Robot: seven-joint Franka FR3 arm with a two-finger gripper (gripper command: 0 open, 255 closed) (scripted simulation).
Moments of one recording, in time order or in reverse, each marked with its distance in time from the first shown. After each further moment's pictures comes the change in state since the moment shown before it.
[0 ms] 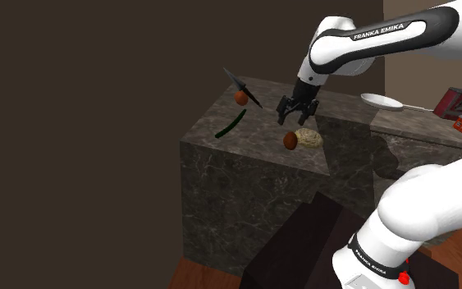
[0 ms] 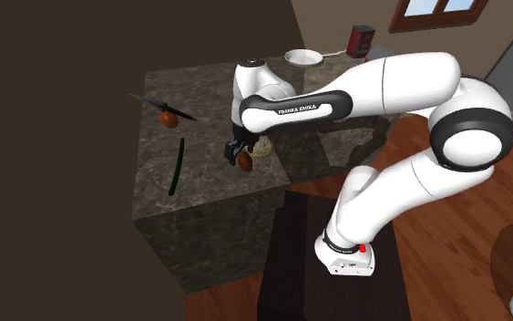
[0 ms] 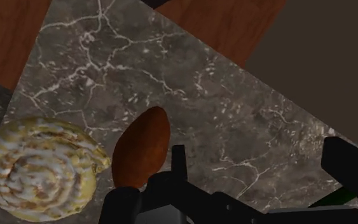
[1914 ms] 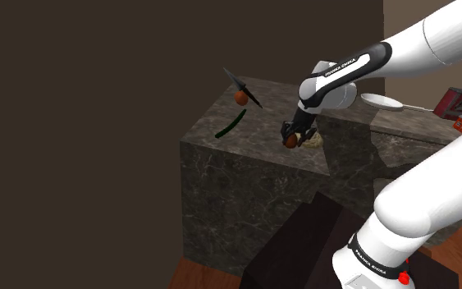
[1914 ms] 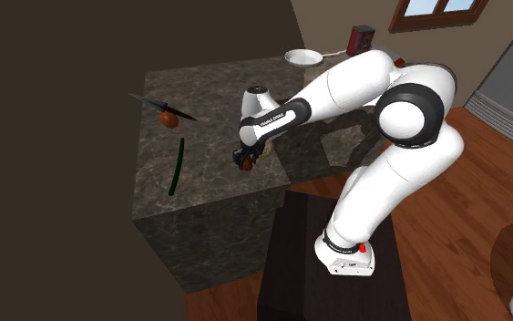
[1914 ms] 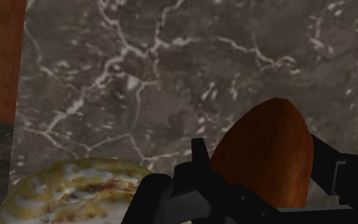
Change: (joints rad) arm -0.086 0.279 -0.101 -0.077 0.029 0.339 0.029
